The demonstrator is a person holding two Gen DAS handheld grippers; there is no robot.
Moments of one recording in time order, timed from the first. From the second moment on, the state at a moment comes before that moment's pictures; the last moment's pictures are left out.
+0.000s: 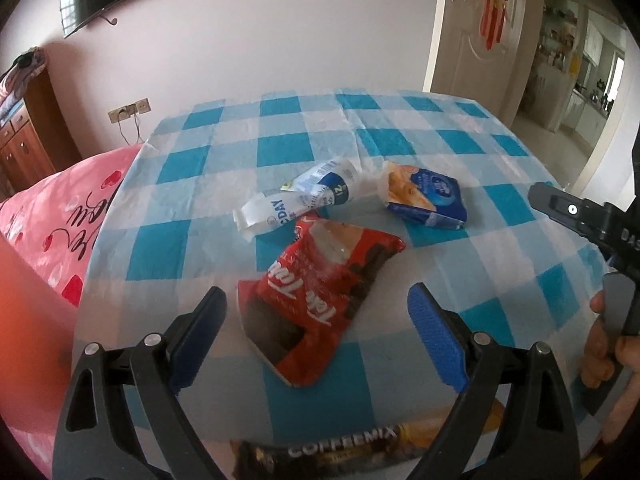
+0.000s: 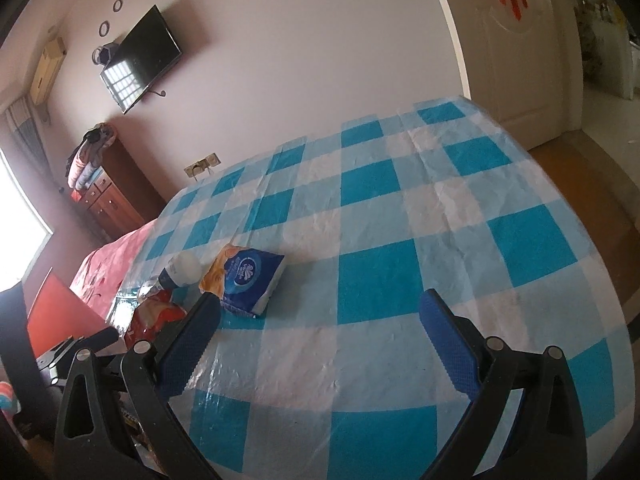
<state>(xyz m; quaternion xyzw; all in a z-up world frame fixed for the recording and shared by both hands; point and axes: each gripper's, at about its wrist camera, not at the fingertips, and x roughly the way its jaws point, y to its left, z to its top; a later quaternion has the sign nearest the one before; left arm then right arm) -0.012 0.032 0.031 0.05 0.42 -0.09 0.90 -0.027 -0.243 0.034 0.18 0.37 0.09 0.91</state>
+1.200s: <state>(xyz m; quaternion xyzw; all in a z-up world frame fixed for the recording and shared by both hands) -0.016 0.040 0.030 0.00 0.43 -0.10 0.90 -0.034 -0.185 0.027 0.11 0.41 0.23 0.88</state>
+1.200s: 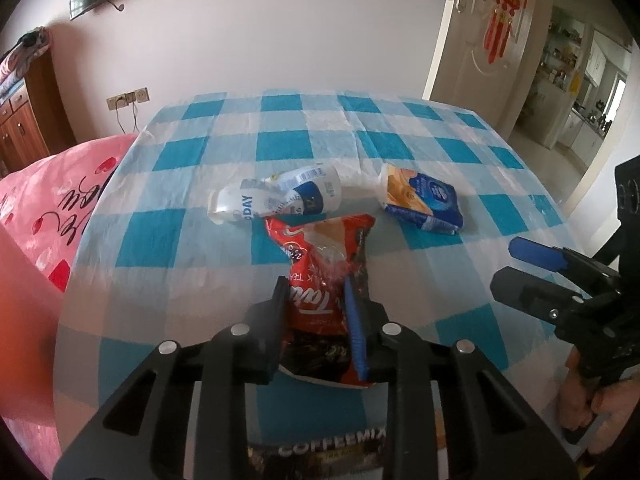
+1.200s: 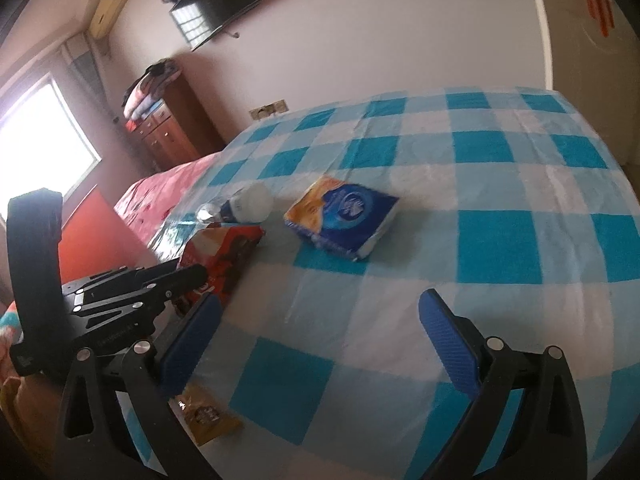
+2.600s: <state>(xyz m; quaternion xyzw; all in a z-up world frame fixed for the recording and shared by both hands) -0.049 0.087 0.049 0.01 0.42 -0.02 0.91 -0.094 -0.092 0.034 -0.06 0.39 0.37 0.84</state>
